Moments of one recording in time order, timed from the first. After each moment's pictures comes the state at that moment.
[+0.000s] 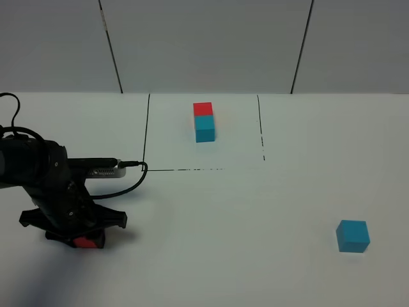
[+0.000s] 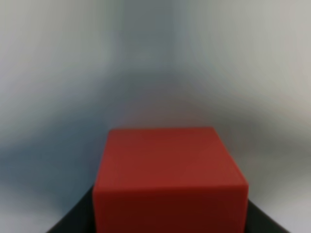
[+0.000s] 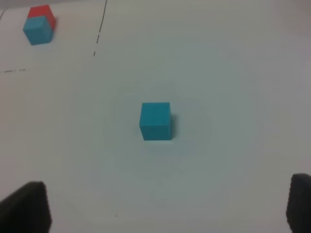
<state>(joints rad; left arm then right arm) -0.25 1.92 -1.00 -0.09 0.58 -0.13 0.02 -0.01 -0.50 0.07 1.06 0.02</state>
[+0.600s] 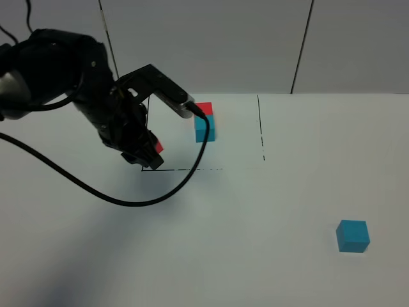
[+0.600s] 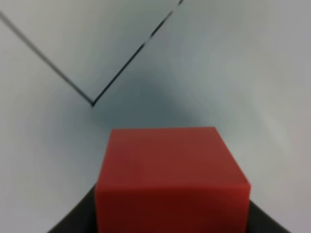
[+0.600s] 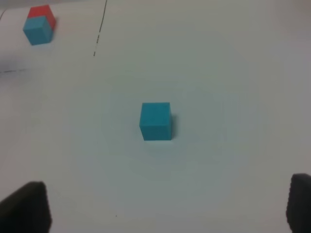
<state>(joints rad) -0.42 1.95 -1.59 -0.09 0.92 0.52 0.02 -0.01 -0.50 0.07 1.06 0.02</state>
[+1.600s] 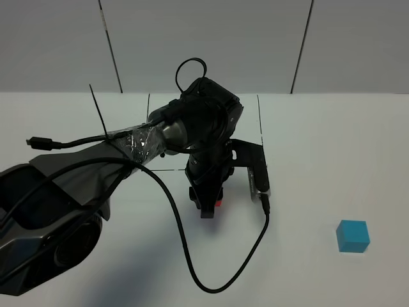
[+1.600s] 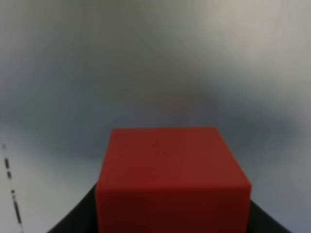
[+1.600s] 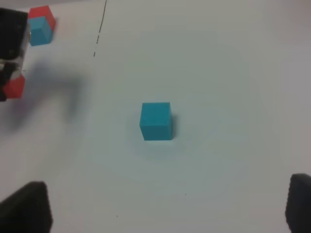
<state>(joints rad) -0.67 2.44 -2.07 0.08 1.19 0.87 0.02 -0.01 -0.50 0.07 1.06 0.03</state>
